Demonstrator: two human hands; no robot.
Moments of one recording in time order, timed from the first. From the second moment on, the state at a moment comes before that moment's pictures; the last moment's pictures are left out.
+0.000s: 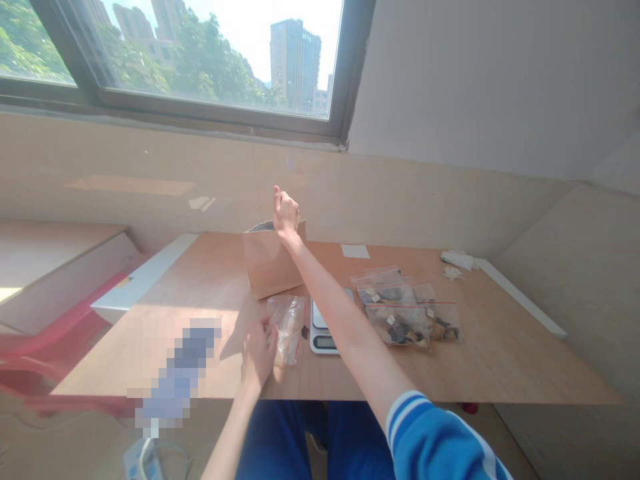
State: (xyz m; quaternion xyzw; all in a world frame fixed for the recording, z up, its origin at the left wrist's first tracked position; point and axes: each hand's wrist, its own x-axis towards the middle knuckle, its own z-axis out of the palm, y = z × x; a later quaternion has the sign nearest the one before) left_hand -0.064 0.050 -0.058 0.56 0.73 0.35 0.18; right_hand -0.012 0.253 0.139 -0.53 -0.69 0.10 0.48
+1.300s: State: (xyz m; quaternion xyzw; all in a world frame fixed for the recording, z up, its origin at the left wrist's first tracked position) left_hand -0.070 0.045 -0.051 0.38 0.77 0.46 0.24; right_hand 0.091 0.085 0.006 -0.44 -0.86 0.19 0.17
